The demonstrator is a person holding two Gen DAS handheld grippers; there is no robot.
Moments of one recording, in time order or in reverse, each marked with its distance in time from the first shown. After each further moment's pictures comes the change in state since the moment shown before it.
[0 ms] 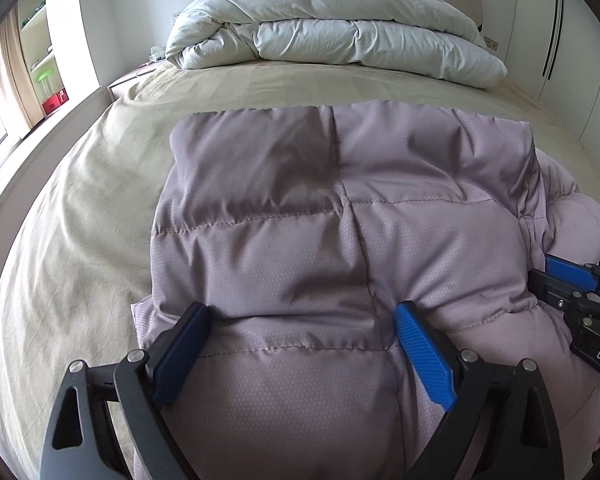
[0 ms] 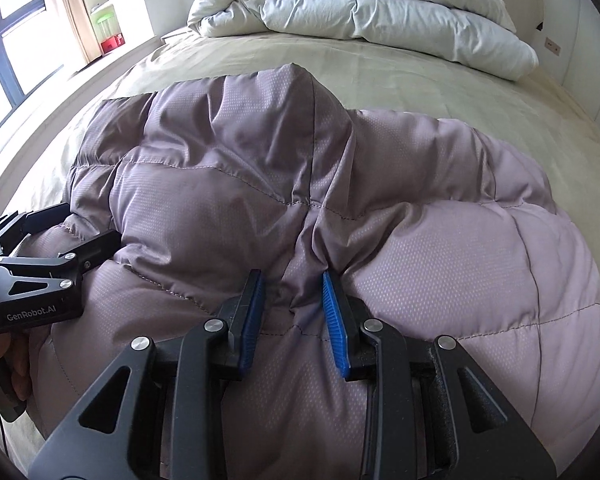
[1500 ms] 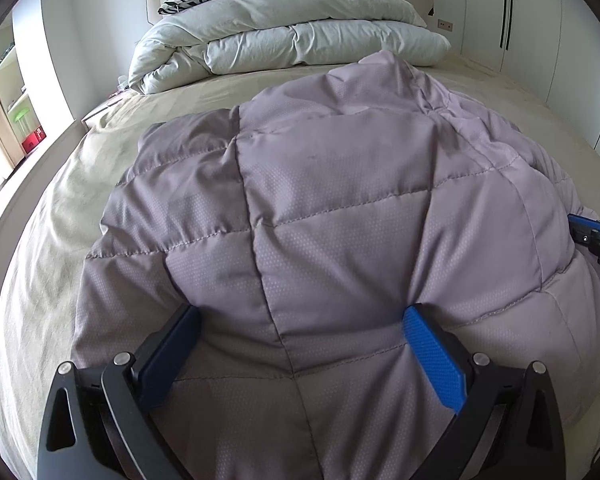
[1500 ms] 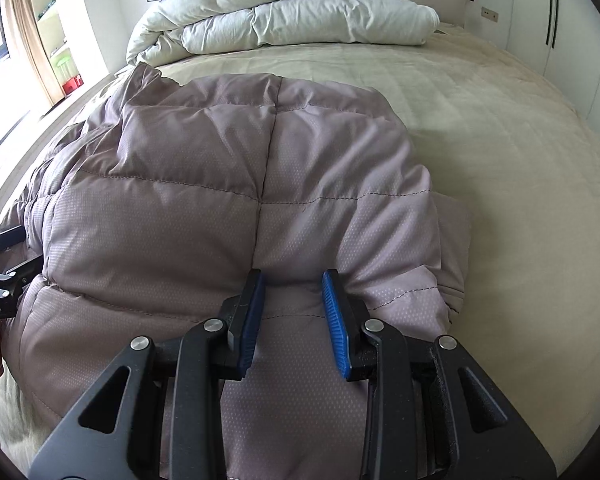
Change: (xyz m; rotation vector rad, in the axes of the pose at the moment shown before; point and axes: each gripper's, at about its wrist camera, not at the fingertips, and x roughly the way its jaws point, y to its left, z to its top) left arm -0.035 -0.051 -0.043 0.139 -0.043 -0.038; right arm -0.061 -0.127 -0.108 0.162 -0.067 -0.081
